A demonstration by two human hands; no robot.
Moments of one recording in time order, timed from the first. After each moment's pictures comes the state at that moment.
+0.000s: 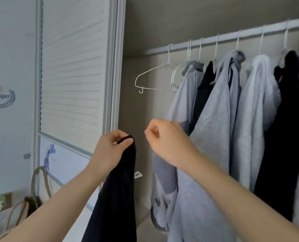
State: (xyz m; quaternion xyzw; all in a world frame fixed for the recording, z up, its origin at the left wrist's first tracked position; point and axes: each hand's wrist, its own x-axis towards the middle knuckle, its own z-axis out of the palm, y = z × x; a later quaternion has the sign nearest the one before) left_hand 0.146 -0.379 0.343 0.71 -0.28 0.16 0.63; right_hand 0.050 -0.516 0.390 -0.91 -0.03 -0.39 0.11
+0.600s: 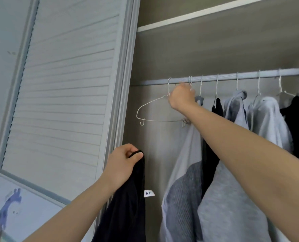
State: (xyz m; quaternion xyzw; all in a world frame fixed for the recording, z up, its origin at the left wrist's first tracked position) left_hand 0.268 -0.401 0.403 0.68 -0.38 0.18 0.60; right_hand 0.223 -0.576 0.605 -0.83 0.27 -0.48 -0.10
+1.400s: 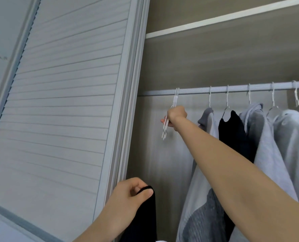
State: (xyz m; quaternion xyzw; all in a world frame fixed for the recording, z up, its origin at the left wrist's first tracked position) left_hand 0.311 -0.408 0.377 0.64 -0.45 0.07 0.62; right_hand 0.320 -0.599 0.607 -0.69 0.16 -0.52 0.48
